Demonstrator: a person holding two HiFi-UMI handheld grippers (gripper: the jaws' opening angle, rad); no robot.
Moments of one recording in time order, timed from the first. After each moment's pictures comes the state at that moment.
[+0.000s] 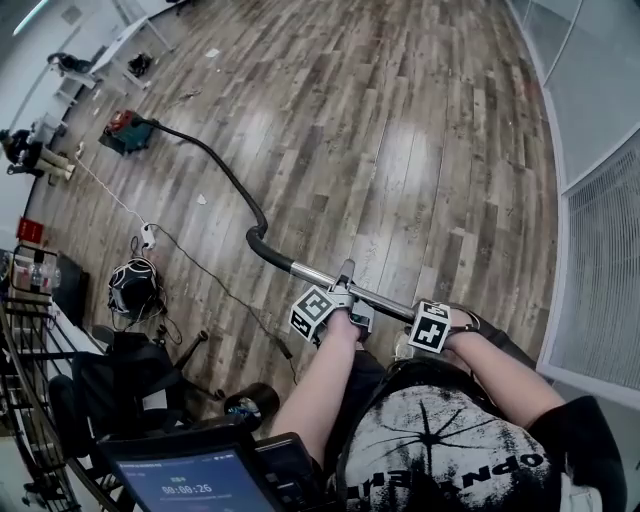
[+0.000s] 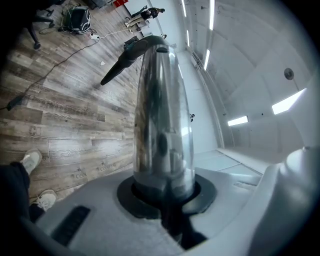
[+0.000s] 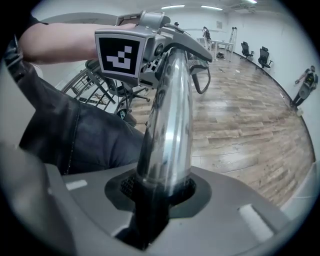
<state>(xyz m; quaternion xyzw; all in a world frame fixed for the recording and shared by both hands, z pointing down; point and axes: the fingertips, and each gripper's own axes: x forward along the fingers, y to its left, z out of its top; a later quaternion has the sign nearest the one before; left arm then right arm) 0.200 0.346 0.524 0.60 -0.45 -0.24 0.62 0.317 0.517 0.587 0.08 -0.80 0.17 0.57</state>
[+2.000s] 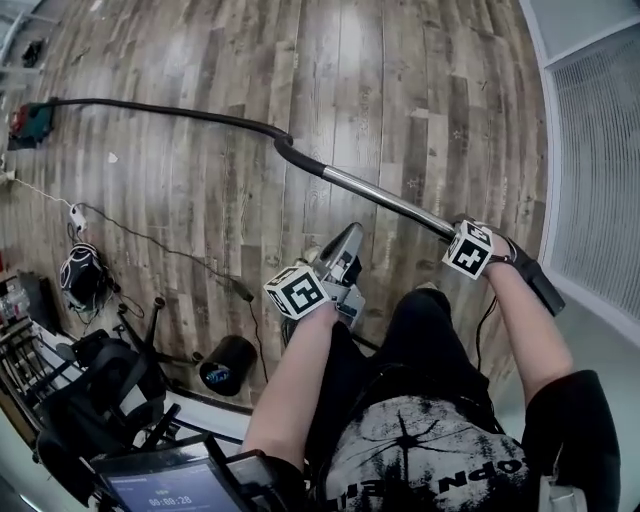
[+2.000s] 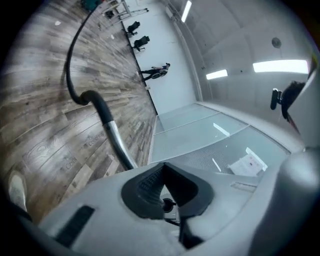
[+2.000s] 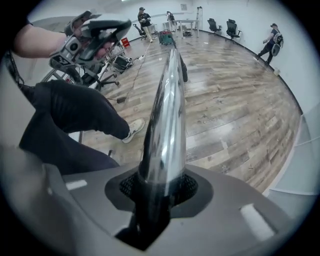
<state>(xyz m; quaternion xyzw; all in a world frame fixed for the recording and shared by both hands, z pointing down) 0.375 0.416 0.696 0.76 -0.26 -0.07 0.59 0.548 0.517 0.840 0.19 -0.73 0.26 0.60</state>
